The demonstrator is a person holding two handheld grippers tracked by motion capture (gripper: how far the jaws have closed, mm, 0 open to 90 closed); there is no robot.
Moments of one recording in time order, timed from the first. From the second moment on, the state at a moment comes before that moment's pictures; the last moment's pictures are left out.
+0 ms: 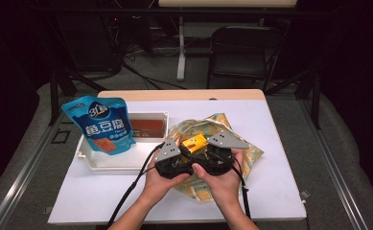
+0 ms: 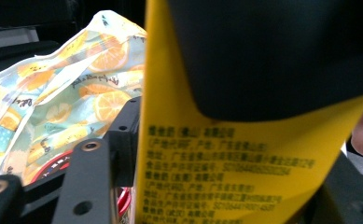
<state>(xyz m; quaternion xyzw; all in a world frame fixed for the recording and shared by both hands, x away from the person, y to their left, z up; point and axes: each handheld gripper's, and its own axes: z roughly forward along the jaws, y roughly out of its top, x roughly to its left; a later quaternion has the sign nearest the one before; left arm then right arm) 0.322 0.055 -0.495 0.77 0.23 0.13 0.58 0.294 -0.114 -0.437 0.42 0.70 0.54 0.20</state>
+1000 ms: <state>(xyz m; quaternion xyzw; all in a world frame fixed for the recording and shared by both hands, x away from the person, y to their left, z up) 0.326 0.092 -0.496 0.76 0.28 0.13 0.57 0.287 -0.129 -0.420 0.39 0.70 0.57 0.18</state>
